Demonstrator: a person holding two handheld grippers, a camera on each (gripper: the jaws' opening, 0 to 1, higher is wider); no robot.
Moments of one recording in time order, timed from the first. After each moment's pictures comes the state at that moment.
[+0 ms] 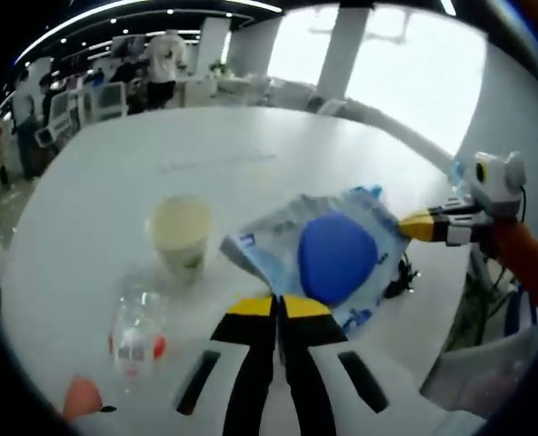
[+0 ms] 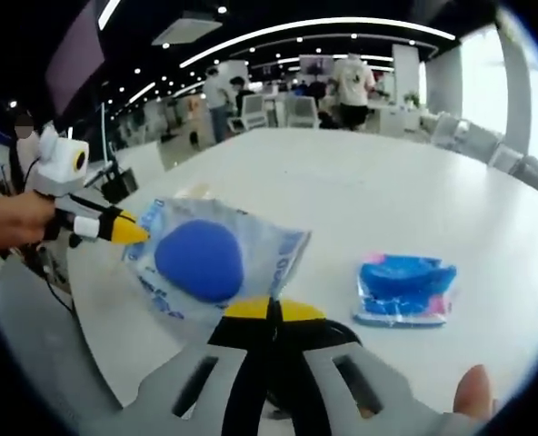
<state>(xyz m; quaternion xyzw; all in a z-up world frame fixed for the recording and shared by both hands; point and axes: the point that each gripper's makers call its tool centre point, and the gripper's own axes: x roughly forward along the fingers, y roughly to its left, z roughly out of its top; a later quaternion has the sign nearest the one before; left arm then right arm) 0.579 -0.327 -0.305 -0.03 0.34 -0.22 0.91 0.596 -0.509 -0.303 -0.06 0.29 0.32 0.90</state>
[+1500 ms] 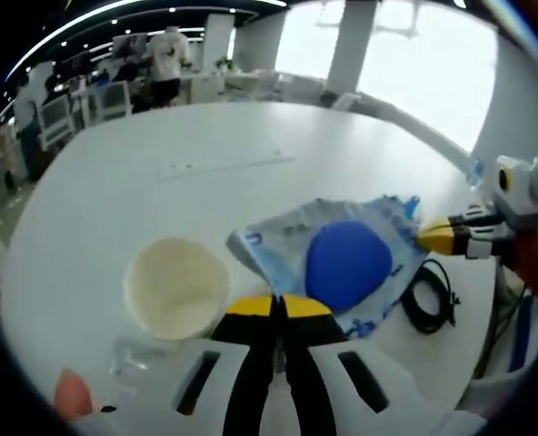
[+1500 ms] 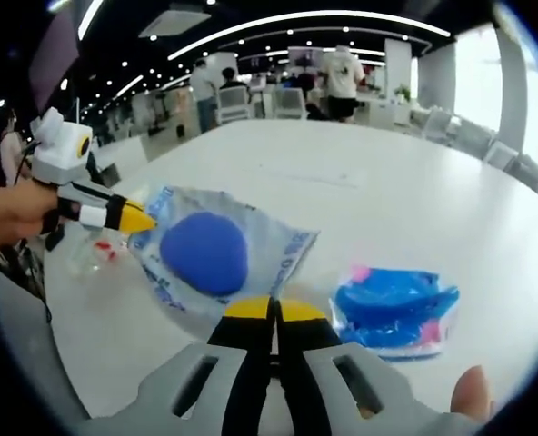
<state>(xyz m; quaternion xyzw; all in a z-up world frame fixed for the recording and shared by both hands) 0.657 -0.328 -0.338 -0.02 0.36 -0.20 0.91 0.655 -0.510 -0.335 -0.07 0.31 0.29 0.90</state>
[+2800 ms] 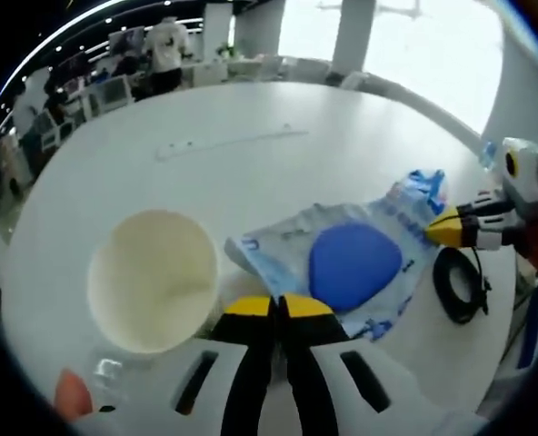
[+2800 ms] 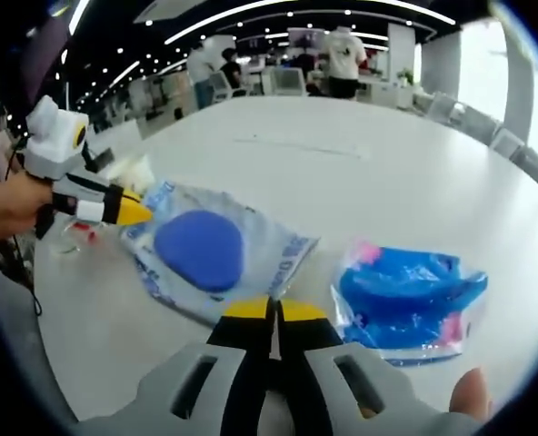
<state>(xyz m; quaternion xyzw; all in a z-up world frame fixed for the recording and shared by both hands) 0.670 -0.325 -0.378 0.02 0.38 -0.18 0.91 0.667 -0.511 -0.379 -0.09 0.35 0.29 0.89</state>
